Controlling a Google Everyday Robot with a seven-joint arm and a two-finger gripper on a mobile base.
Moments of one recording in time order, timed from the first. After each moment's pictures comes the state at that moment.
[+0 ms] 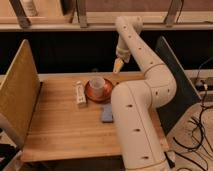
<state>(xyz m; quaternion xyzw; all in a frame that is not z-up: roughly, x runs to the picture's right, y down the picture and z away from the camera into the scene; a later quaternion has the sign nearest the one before) 0.103 -0.114 0.868 -0.36 0.07 0.28 0.89</state>
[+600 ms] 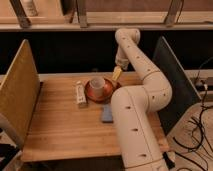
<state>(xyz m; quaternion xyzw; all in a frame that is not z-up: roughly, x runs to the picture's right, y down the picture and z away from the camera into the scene) 0.108 -0.080 0.919 -0.37 0.06 0.28 0.88</state>
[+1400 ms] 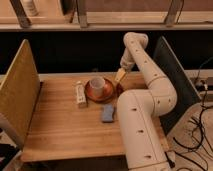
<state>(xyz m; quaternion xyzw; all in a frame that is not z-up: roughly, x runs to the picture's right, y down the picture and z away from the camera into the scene) 0.126 -0.074 0.927 -0.37 0.03 0.33 0.87</state>
